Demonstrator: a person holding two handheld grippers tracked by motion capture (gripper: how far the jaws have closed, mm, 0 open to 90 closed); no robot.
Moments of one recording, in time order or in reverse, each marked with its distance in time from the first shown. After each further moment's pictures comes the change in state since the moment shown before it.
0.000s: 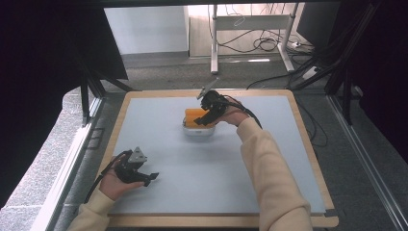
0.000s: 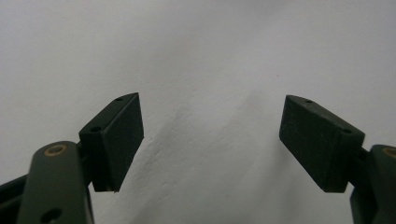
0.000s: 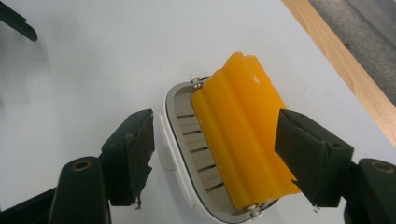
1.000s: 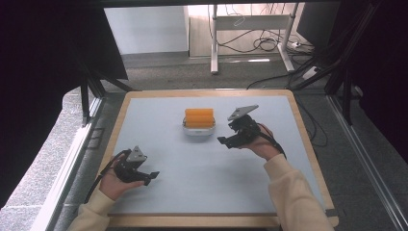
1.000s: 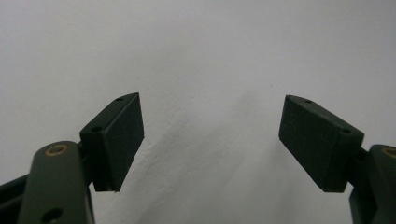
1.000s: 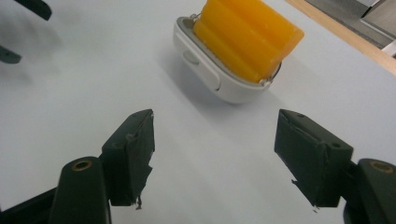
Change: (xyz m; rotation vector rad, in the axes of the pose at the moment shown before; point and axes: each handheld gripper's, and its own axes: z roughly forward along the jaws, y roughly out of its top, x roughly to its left) left arm 0.000 0.002 -0.004 -0.026 -0.004 -0.025; right arm 0.056 -0.093 -0.068 -0.089 -0.142 0.187
